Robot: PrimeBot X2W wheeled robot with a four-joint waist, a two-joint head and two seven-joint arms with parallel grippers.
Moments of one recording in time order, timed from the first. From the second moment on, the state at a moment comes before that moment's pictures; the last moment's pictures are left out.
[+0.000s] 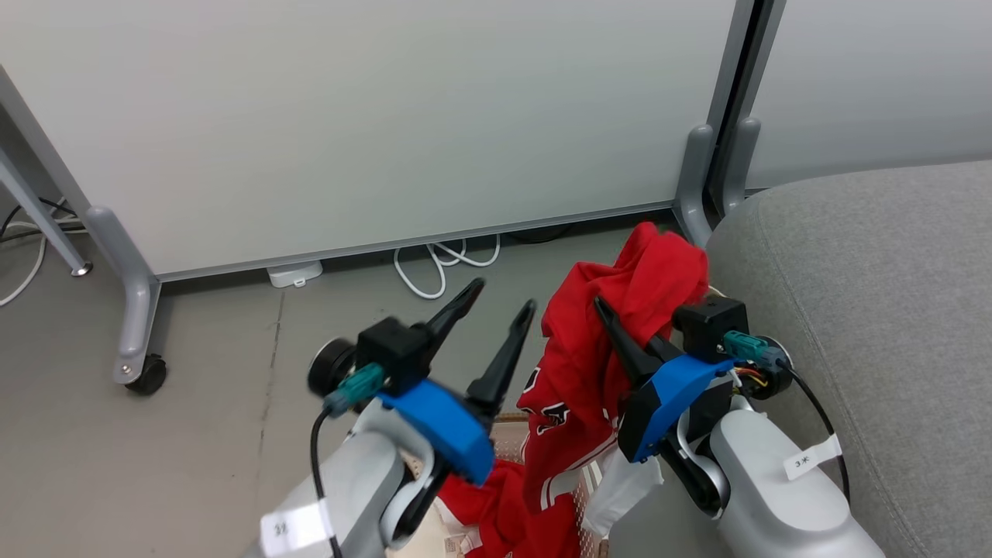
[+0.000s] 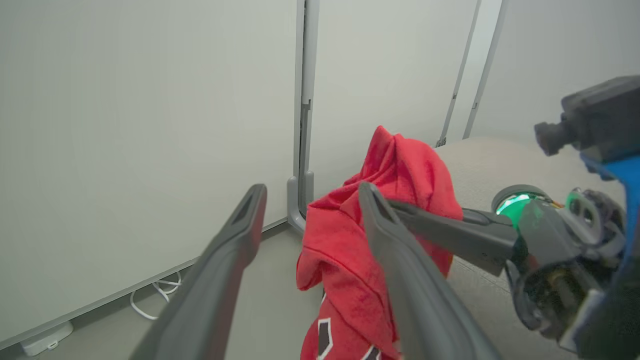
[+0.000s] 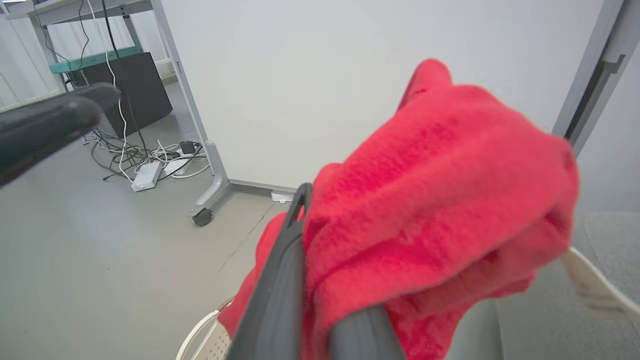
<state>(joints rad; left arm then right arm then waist) -0.54 0.15 -0.80 0.51 -0.65 -0.09 -0.26 -0.54 -0.05 0.40 0.70 0.32 0.13 -0.17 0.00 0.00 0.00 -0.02</state>
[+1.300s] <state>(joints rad) -0.15 0.13 -0.39 0.36 -0.36 -0.13 -0.26 -0.46 -0.05 0.30 0.57 0.26 0.13 -0.12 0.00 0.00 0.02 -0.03</state>
